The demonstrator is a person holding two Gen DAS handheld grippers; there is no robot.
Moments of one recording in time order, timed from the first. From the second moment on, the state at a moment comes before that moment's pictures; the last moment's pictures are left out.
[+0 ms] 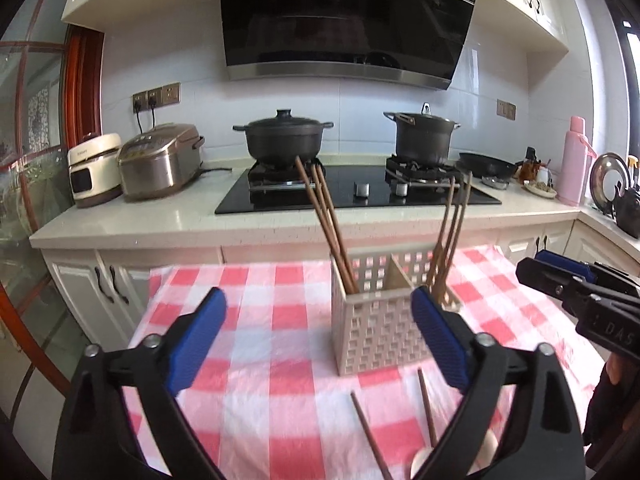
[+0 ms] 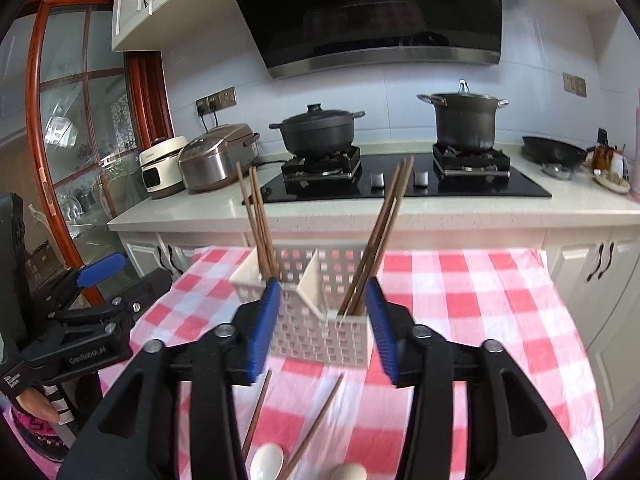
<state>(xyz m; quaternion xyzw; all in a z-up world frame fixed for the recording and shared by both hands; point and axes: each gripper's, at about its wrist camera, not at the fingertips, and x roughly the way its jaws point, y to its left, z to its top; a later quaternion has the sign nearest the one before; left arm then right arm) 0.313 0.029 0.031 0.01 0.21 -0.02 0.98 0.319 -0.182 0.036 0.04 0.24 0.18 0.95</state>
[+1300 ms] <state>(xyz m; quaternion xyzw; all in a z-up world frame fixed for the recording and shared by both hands) 0.283 0.057 -0.085 -0.01 0.28 0.00 0.96 0.336 -0.136 -0.111 0.05 0.43 0.12 0.89</state>
